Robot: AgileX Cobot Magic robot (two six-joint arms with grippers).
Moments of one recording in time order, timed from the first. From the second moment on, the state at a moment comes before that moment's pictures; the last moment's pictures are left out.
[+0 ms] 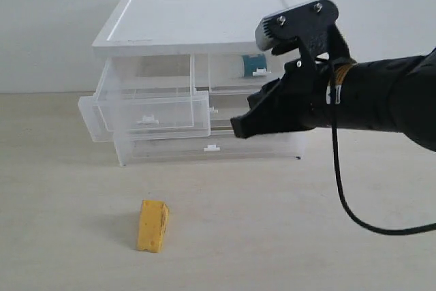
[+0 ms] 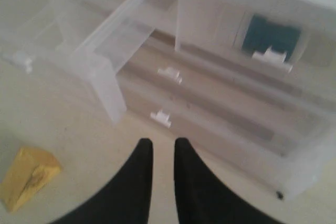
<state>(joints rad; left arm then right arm) -0.30 0.87 -0.53 -0.73 -0.13 0.77 0.60 1.46 -0.85 -0.19 -0.01 0.16</state>
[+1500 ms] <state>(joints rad) -0.30 0.87 -0.24 -0.51 -0.51 0.47 0.95 1.91 -1.03 0.20 -0.03 0.24</state>
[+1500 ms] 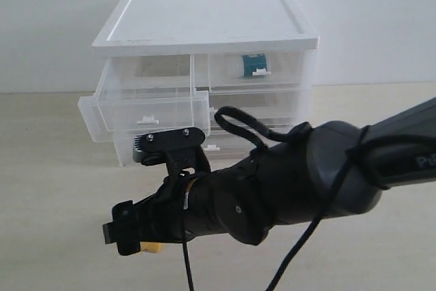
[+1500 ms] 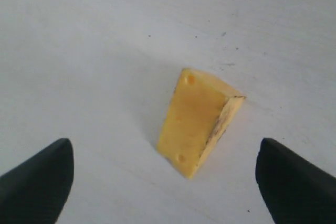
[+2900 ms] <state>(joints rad) -0.30 0.87 -0.24 -0.48 -0.51 0.45 0.92 2.00 -1.18 0.15 0.04 0.17</state>
